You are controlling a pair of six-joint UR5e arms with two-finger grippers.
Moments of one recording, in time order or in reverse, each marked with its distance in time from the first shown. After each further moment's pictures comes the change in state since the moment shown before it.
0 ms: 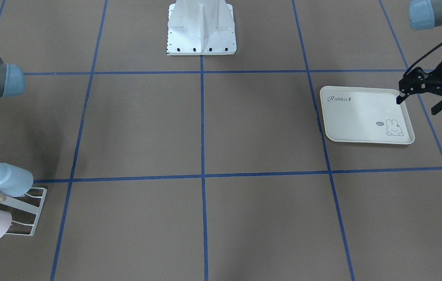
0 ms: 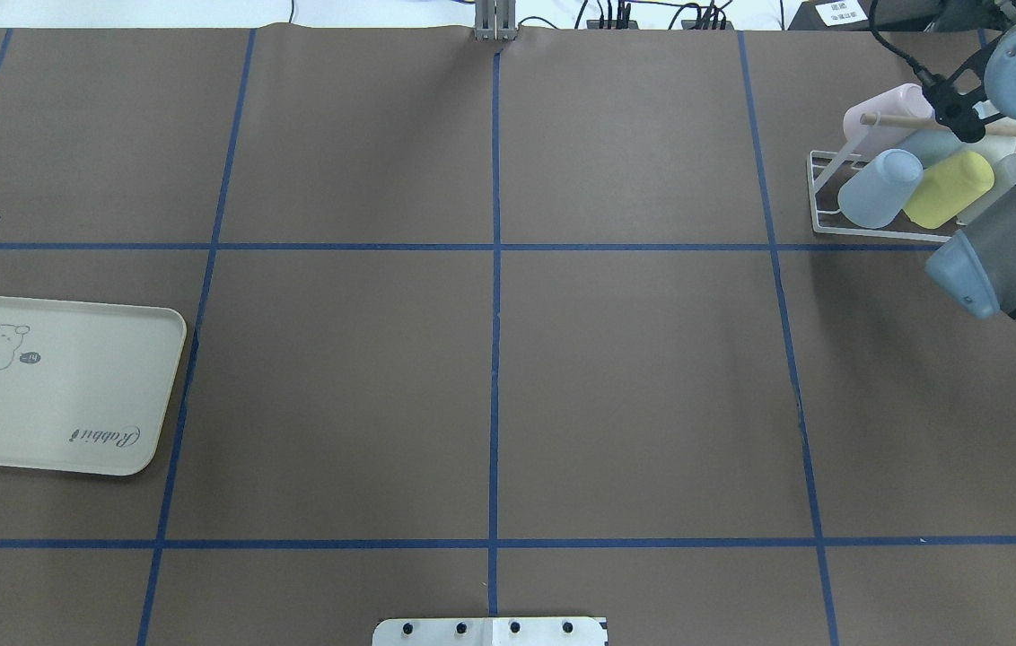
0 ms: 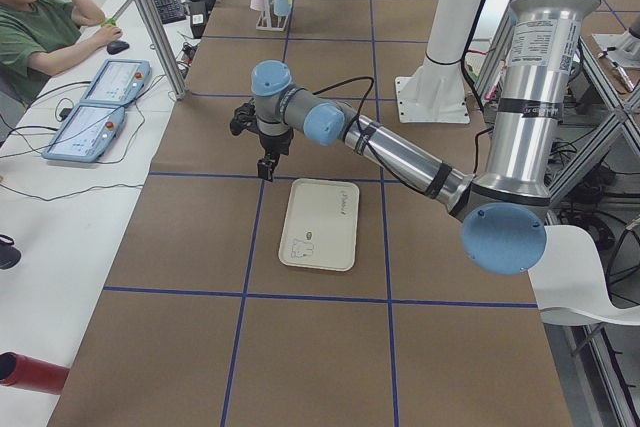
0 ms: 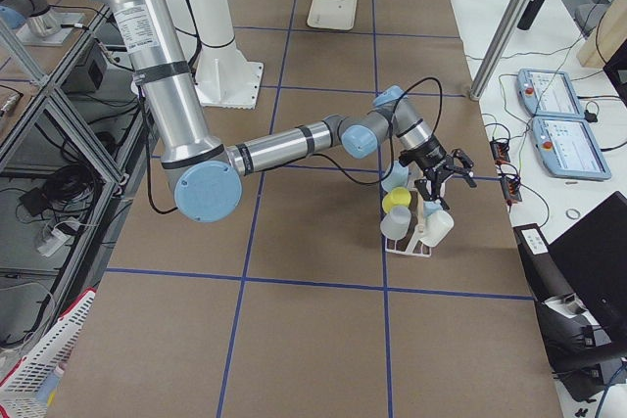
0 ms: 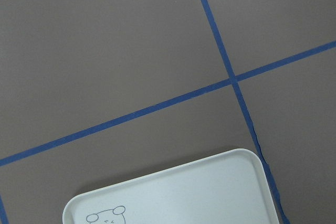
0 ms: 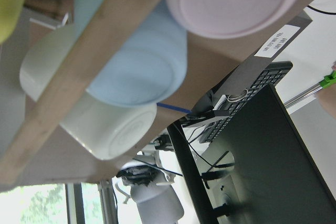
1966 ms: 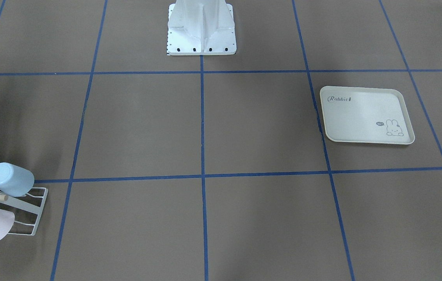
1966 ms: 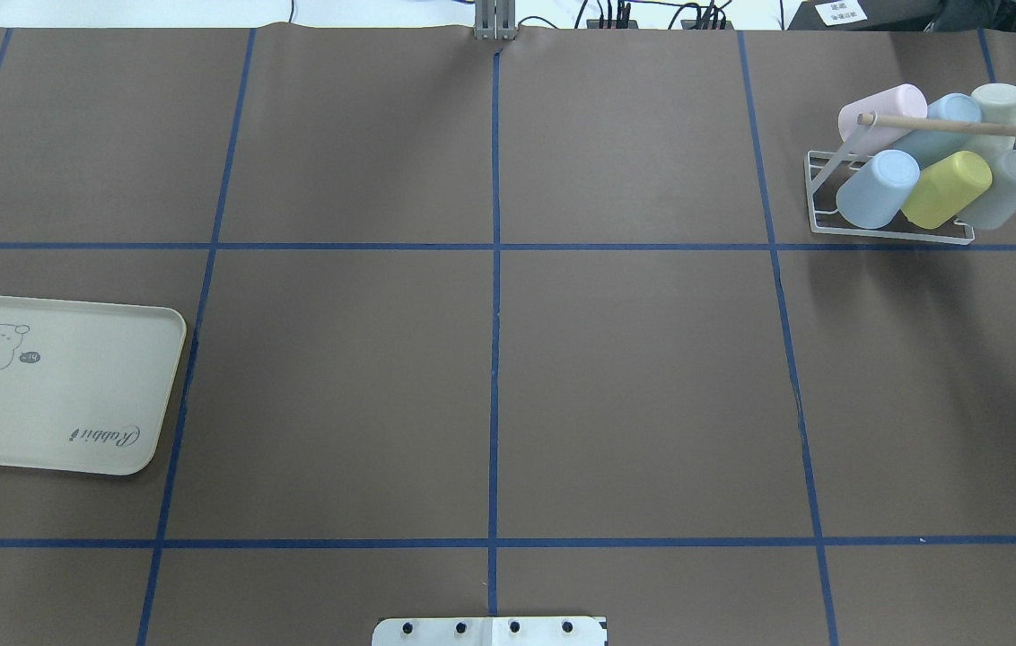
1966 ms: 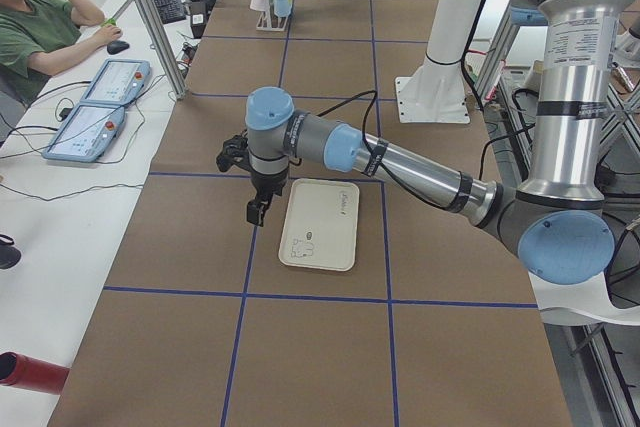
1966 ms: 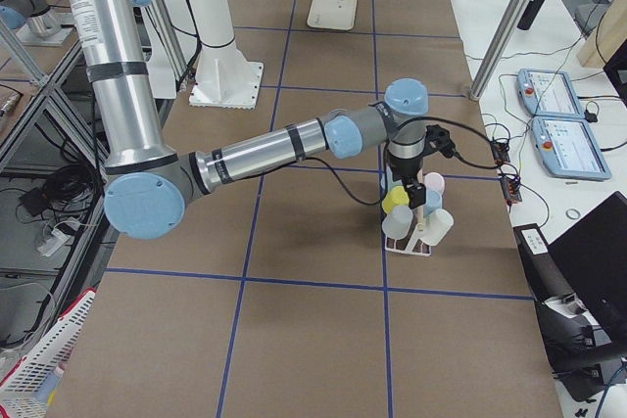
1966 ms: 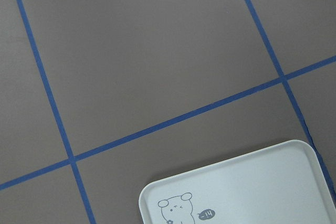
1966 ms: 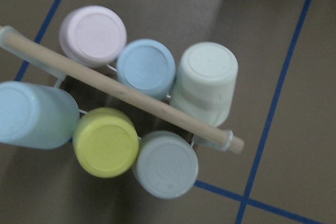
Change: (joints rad) left arm -0.281 0.121 0.046 0.084 0.014 0.372; right arm 0.353 -0.195 0.181 -0.273 0.989 1.343
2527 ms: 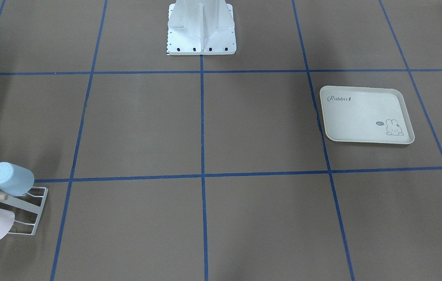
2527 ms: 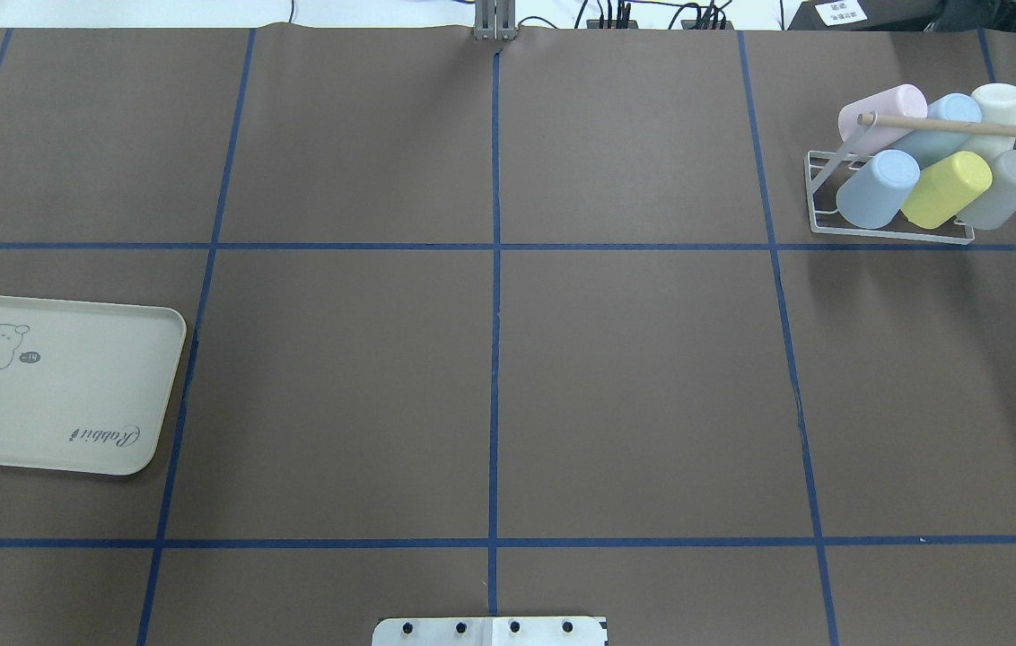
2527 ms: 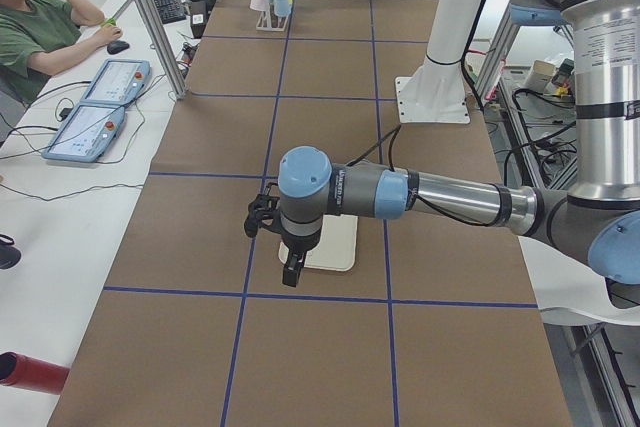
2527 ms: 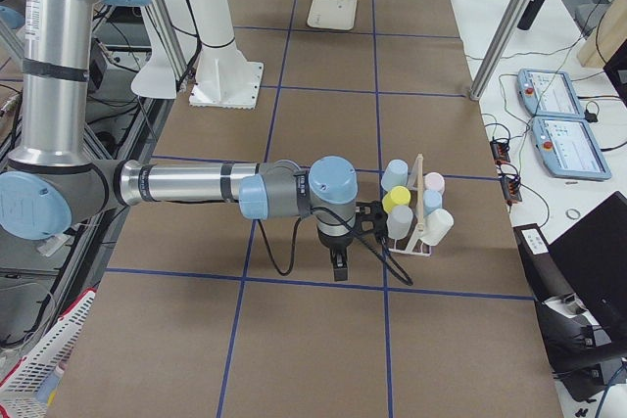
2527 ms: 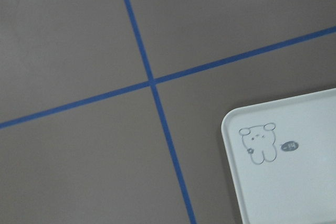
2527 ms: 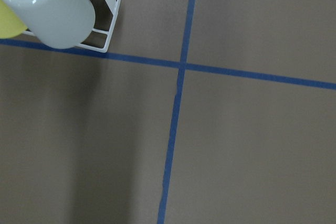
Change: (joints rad) left arm -0.129 0.173 0.011 -0.025 -0.011 0.037; right arm 0.146 -0.290 0.076 0.008 0.059 -0.077
